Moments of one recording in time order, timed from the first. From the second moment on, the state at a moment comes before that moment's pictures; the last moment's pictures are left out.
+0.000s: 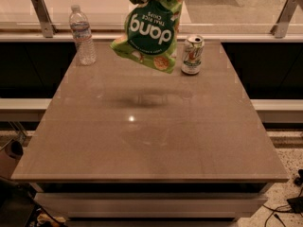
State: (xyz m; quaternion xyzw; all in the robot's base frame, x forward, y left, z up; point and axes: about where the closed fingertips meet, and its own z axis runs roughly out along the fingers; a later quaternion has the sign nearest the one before) arm 0.612 -0.018 1.102 -0.66 0.66 -0.17 0.32
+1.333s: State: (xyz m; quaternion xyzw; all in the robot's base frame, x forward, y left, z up) arm 0.700 0.041 1.047 -0.67 0.66 -0.15 0.31
